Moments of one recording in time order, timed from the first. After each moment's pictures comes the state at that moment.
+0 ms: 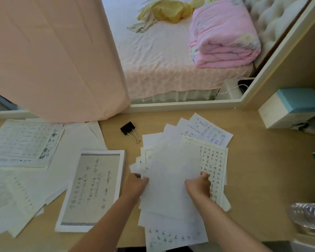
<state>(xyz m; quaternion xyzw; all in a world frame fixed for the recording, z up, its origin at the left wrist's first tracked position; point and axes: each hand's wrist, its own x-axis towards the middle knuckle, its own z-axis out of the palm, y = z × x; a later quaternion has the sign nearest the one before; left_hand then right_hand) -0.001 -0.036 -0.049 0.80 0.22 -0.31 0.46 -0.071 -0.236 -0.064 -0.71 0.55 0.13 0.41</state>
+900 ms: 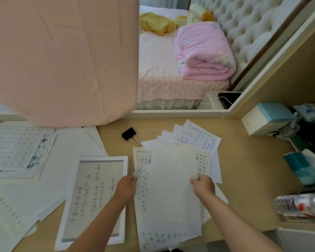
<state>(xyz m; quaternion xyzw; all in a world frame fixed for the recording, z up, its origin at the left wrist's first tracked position) 0.036 0.035 -0.053 0.86 0.01 -0.31 0.39 -0.068 -0.219 -0.040 -0.75 0.52 0.07 0.40</state>
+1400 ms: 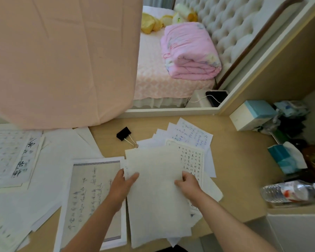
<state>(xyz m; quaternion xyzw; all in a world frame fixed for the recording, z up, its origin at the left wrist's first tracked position) 0.044 0.060 -0.050 0.71 0.05 -0.34 0.61 -0.062 -0.164 -0.018 -0.72 0.44 0.11 0.53</state>
